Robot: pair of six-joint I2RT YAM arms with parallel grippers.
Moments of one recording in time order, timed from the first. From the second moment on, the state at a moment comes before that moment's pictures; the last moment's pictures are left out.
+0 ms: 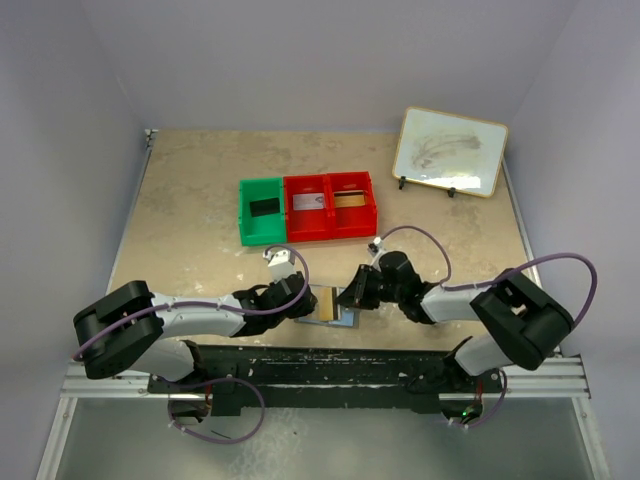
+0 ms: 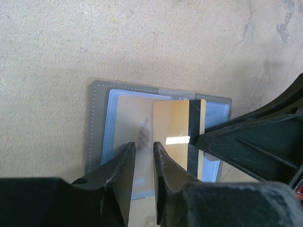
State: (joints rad) left arm -1.07 1.37 0.50 0.08 -0.42 -1.11; right arm 0.68 1.45 0.35 0.45 -0.33 0.95
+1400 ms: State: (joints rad) left arm -1.07 1.37 0.49 0.09 -0.41 -1.11; right arm 0.68 1.68 0.35 0.77 -0.46 0.99
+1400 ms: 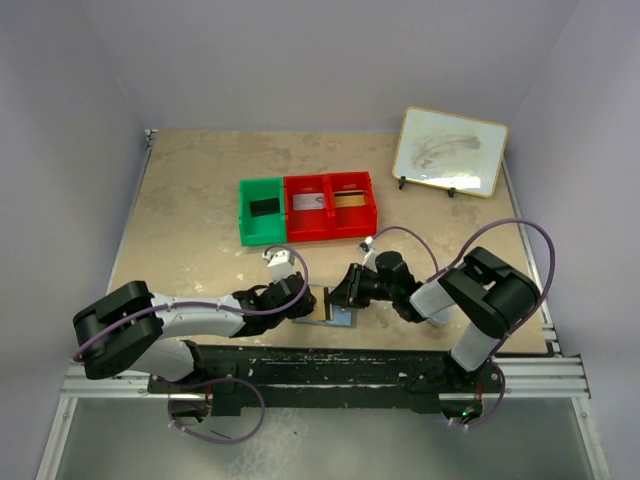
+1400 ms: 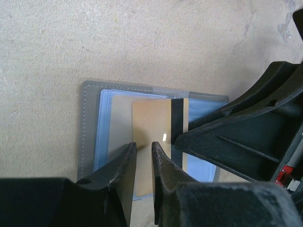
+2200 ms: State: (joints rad) left arm -1.07 1.36 0.48 0.09 -0.41 -1.11; right arm 0.69 1.46 0.37 0.45 -0.34 0.93
